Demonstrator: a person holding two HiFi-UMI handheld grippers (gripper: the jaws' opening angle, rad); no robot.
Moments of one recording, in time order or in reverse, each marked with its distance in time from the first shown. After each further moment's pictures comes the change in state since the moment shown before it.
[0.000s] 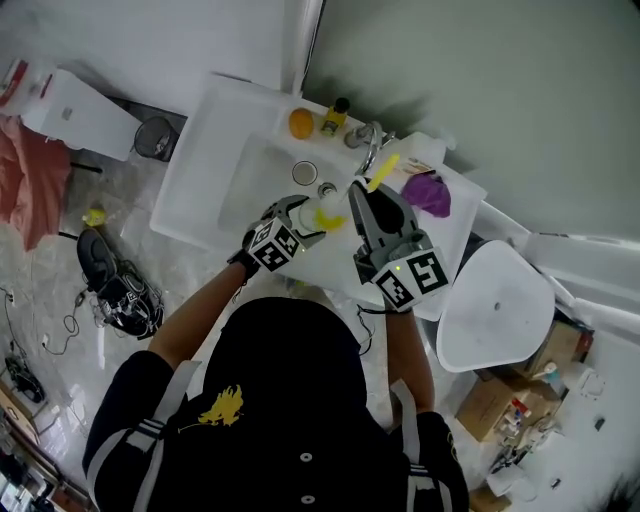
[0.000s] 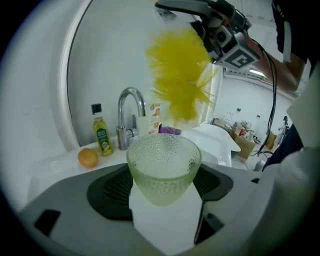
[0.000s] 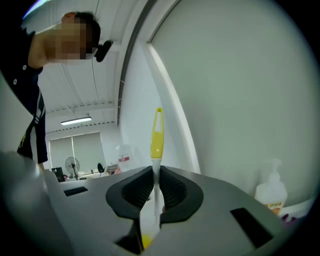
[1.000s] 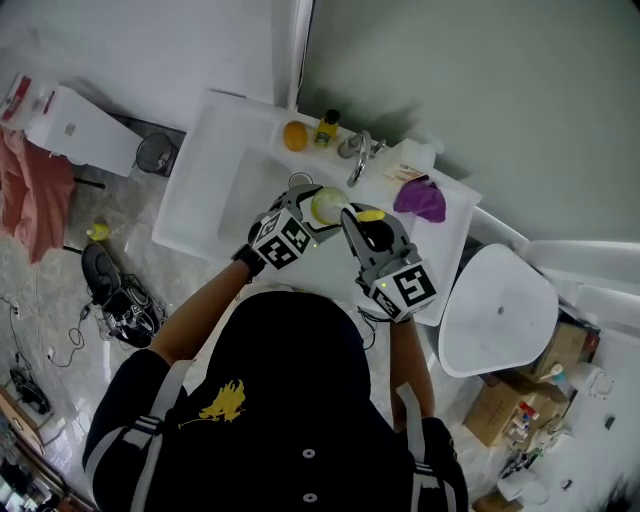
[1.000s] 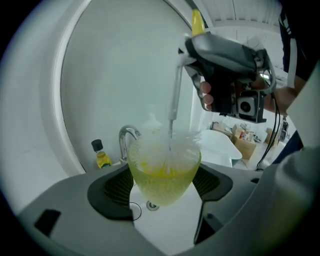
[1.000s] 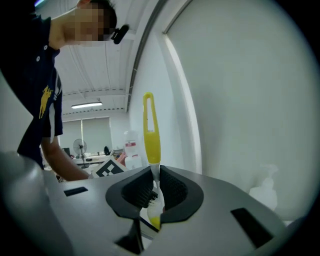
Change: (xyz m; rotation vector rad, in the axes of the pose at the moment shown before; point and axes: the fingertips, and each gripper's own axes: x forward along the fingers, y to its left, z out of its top) left arm -0.023 0.008 0.102 0.076 -0.068 0.008; right arm -0.025 0.010 -0.027 -0.152 0.104 0.071
